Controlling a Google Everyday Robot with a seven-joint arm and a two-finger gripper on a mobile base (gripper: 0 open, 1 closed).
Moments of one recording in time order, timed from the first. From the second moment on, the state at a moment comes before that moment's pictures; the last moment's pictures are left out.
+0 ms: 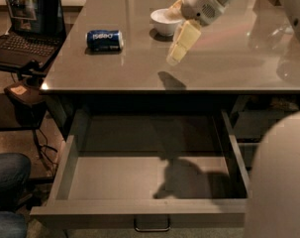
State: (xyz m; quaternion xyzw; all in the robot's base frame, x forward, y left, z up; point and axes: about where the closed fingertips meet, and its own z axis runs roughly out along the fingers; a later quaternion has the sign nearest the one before) arm 0.642 -0.058 0.957 -0.67 0.65 0.18 0.30
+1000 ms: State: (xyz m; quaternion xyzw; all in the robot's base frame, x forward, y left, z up) arm 0.654 -0.043 0.951 -0.63 0.66 0.18 0.37
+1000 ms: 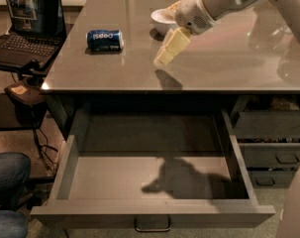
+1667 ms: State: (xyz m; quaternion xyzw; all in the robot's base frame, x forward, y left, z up) arm 0.717 -0.028 0.956 -0.56 0.66 0.18 0.48
